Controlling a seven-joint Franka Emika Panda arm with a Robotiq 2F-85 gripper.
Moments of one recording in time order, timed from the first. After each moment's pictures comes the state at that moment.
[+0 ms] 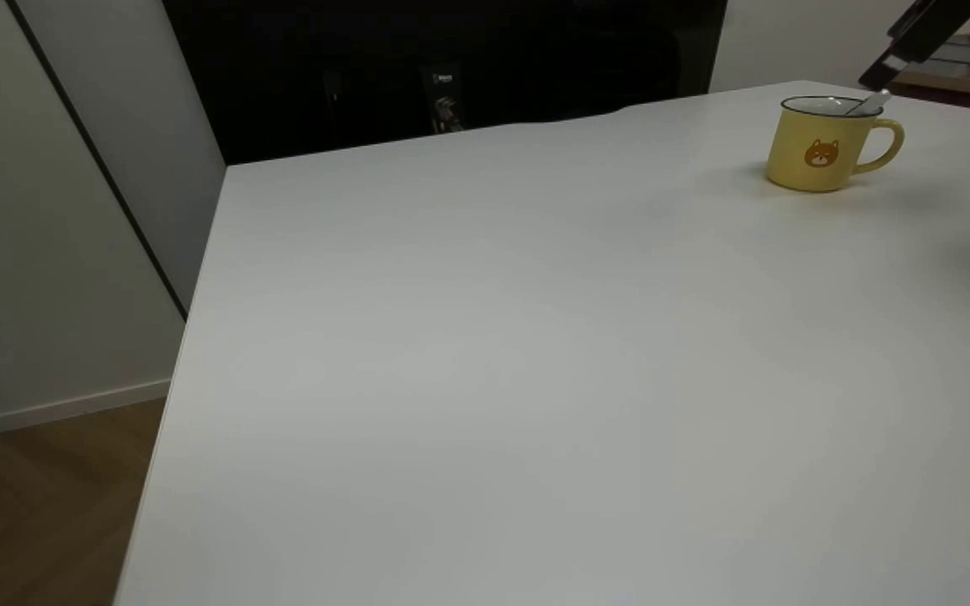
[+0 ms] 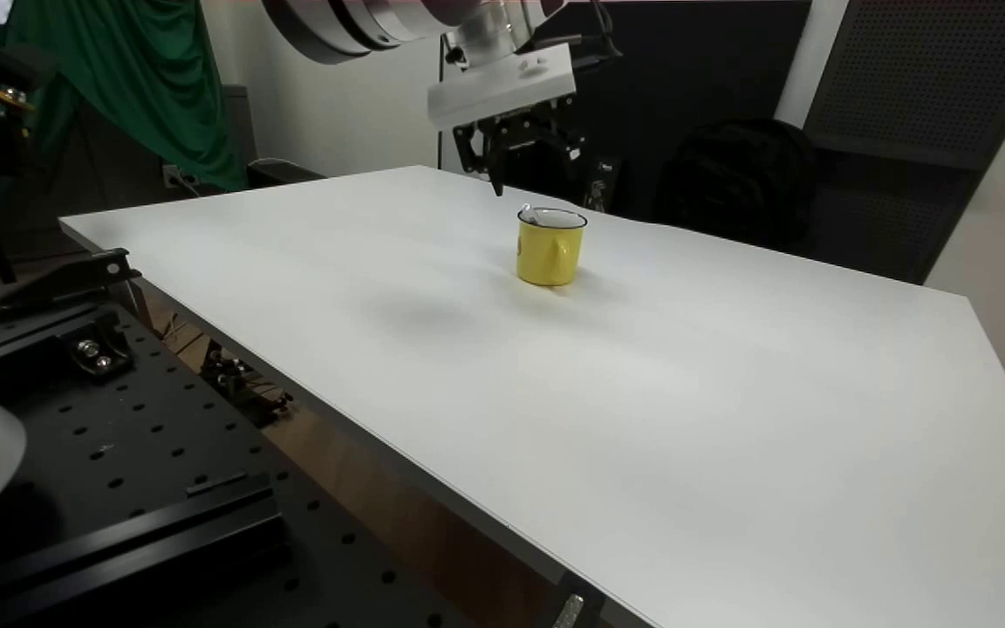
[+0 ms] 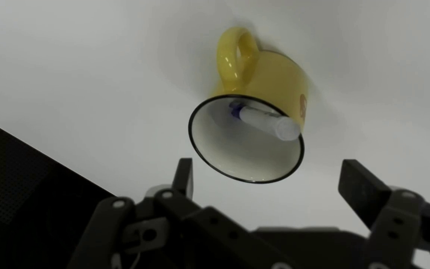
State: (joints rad) arm 0.53 0.41 -0.47 -2.54 -0.10 3.45 -0.31
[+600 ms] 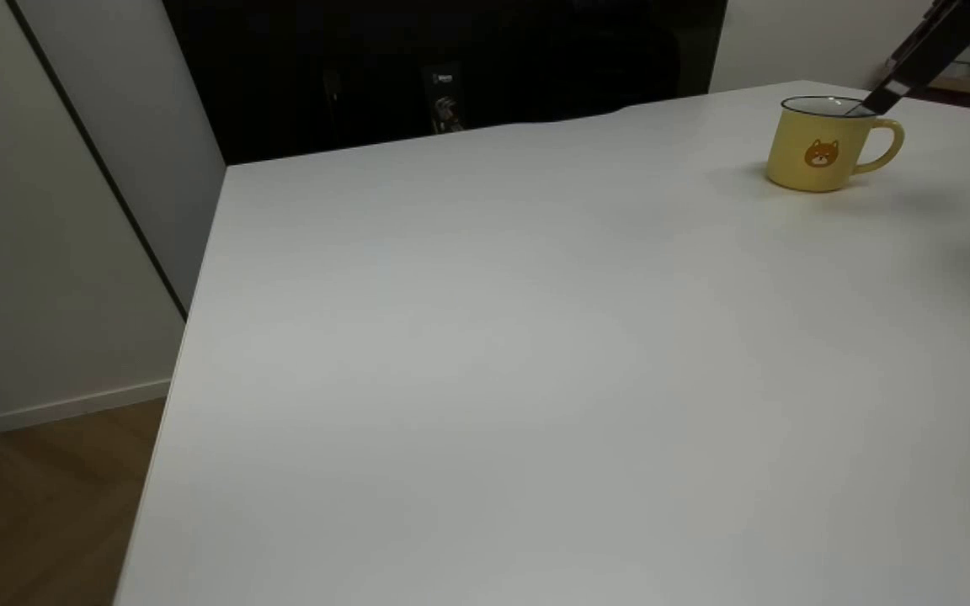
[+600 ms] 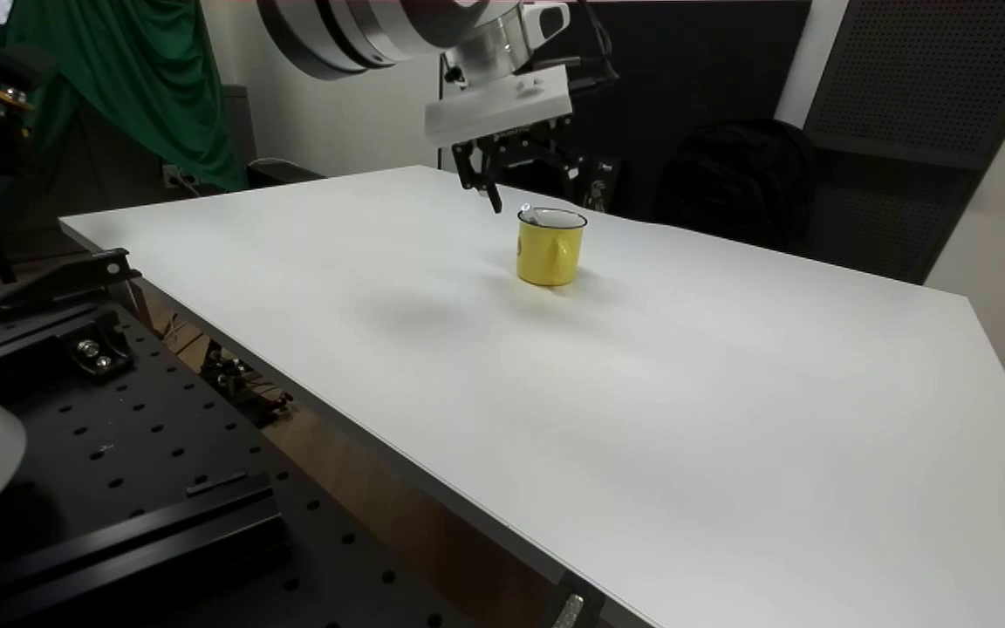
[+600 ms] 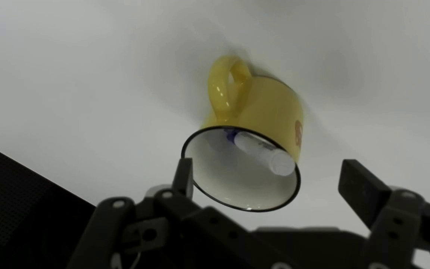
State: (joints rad) arm 0.49 0.44 -0.42 -2.53 -0.03 3.45 -0.35
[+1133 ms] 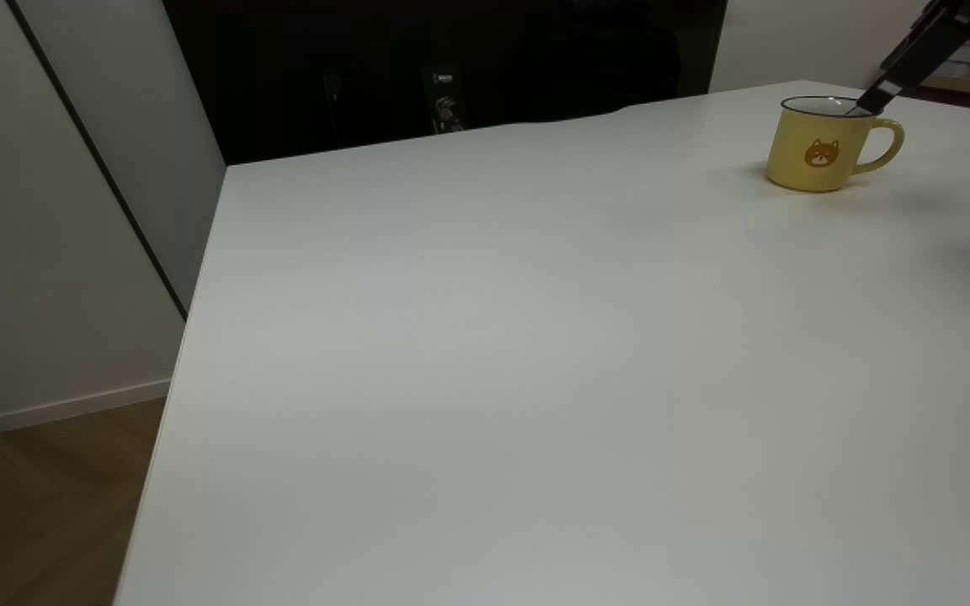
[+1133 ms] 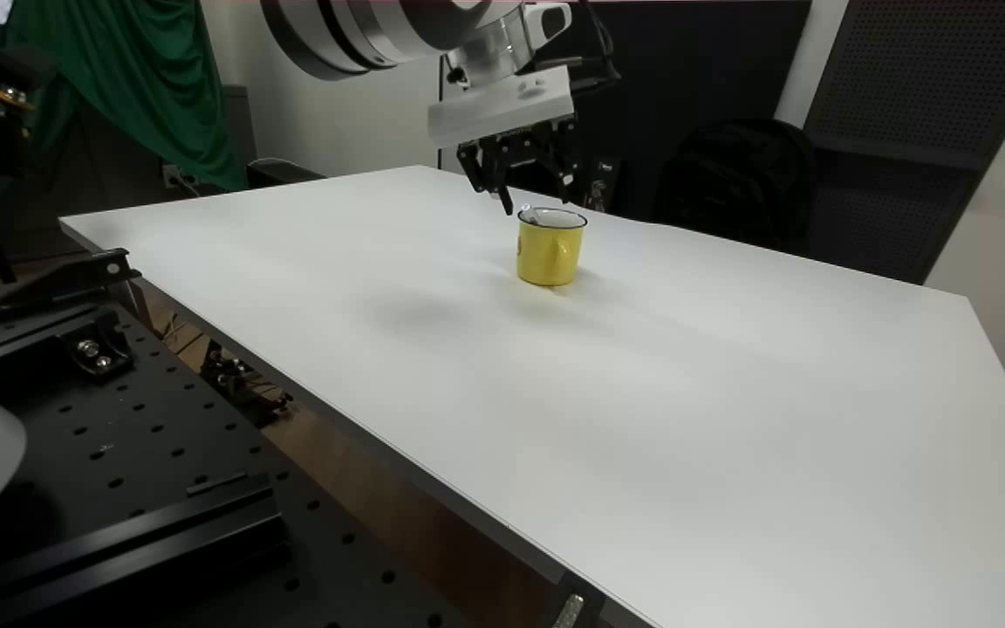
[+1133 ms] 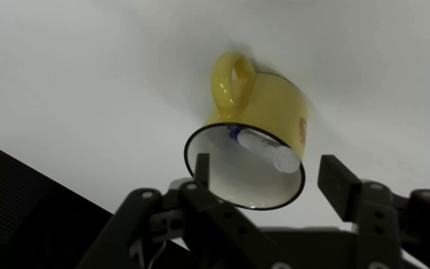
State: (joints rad) arm 0.49 0.45 -0.41 -2.52 -0.01 3.45 -0.36
